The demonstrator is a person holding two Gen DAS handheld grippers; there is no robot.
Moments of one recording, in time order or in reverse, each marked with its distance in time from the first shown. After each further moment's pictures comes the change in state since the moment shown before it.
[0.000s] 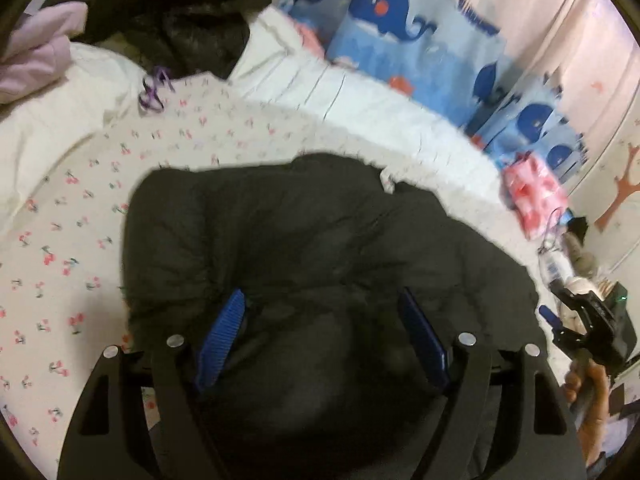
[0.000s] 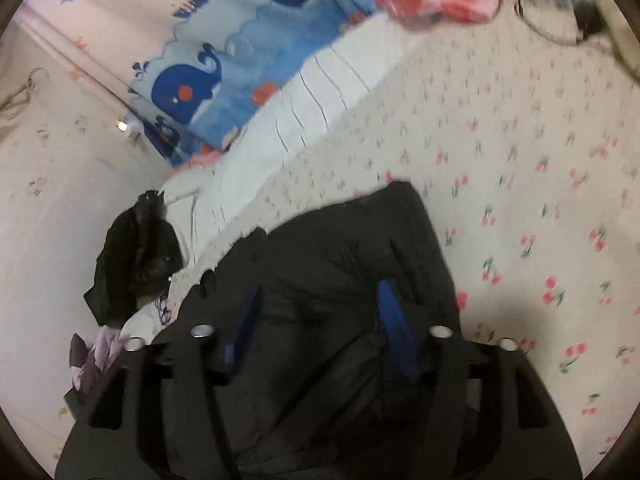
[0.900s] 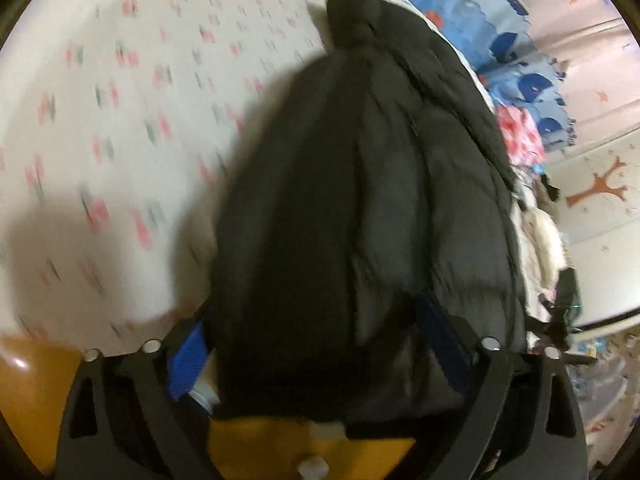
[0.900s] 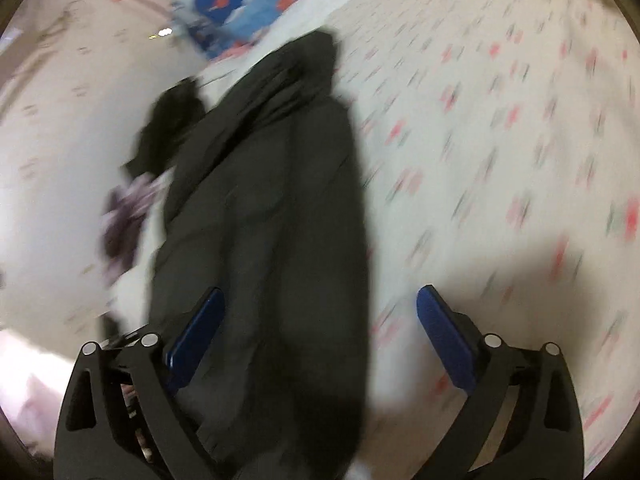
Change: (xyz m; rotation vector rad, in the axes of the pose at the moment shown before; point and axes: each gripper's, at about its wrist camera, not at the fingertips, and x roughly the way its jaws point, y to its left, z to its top) left arm -0.175 0.152 -0.205 -0.226 0.379 -0.156; right arm -0.224 -0.119 -0.162 -0.103 0.386 0.189
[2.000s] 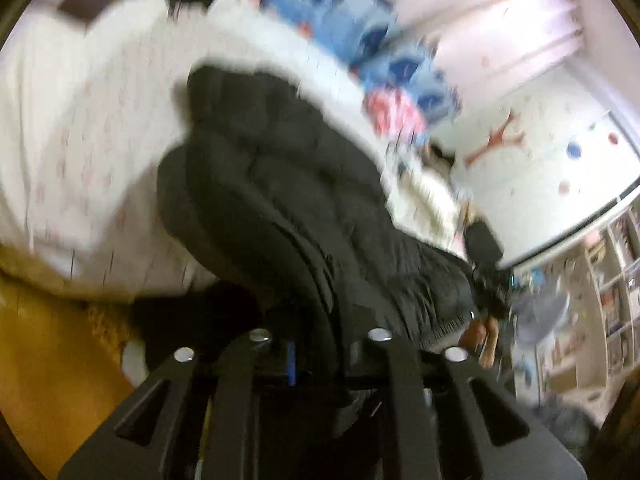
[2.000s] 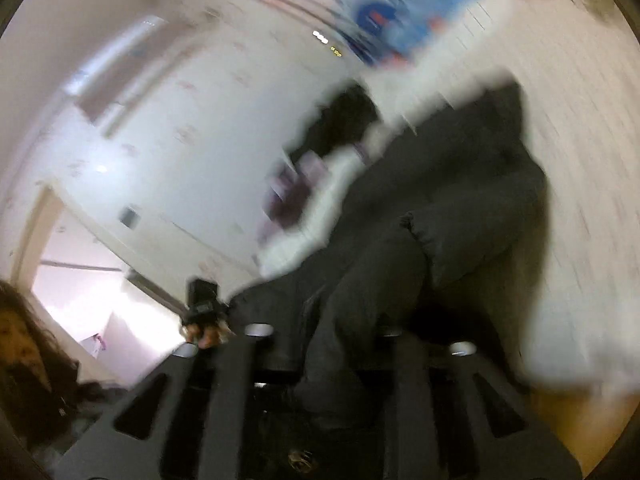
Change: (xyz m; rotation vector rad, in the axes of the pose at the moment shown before) left arm -0.140 -0.055 -0.094 0.215 -0.010 -0.252; right arm -0.128 0.087 -0.105 -0.144 -0.022 0.406
